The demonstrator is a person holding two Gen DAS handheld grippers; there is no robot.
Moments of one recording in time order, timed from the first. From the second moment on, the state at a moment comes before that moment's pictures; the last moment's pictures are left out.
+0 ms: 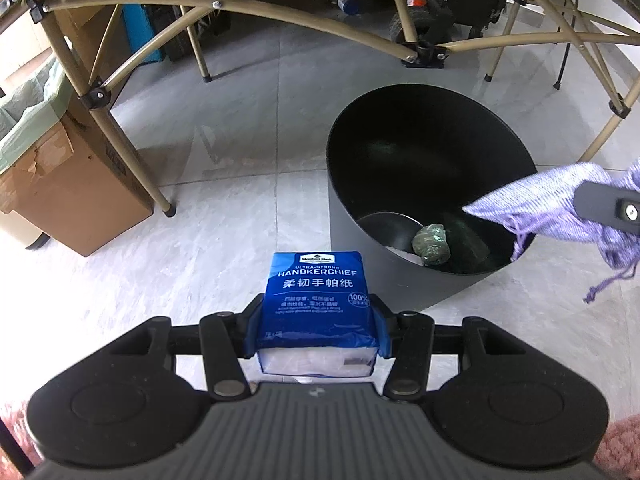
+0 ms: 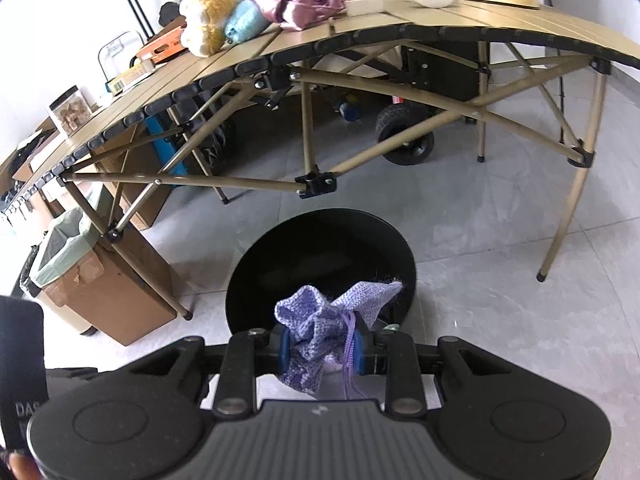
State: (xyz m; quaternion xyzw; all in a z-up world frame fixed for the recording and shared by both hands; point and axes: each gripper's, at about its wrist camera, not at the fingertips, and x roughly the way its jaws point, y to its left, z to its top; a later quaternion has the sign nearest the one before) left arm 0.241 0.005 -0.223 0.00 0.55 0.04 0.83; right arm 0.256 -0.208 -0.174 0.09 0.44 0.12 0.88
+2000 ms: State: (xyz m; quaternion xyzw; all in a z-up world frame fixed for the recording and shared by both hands) left arm 0.259 0.021 -0.226 -0.04 0.55 0.07 0.83; right arm 0.325 -0.171 -0.217 0.04 0.50 0.09 0.86
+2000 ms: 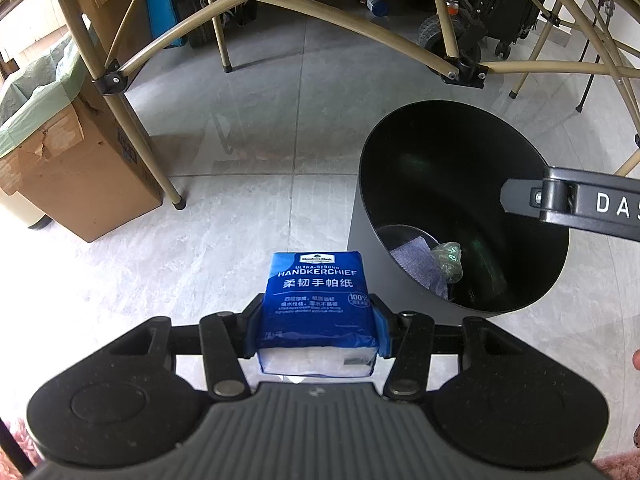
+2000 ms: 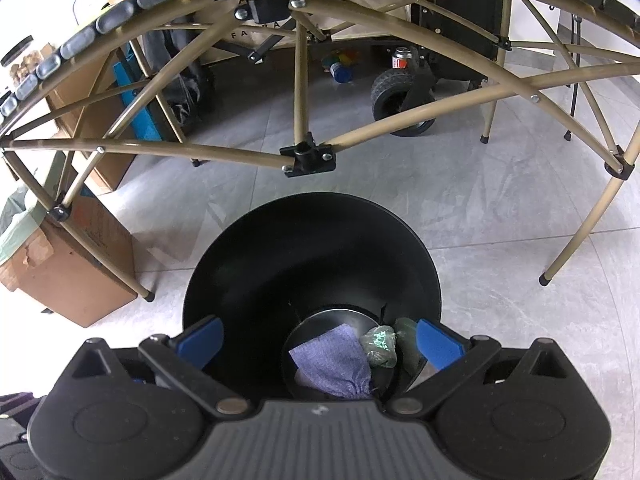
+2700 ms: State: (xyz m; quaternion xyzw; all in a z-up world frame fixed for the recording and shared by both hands) left arm 0.258 0.003 -0.192 -0.02 0.50 0.05 0.86; right arm 0.315 -0.208 -0.191 0.06 0.49 0.07 0.87
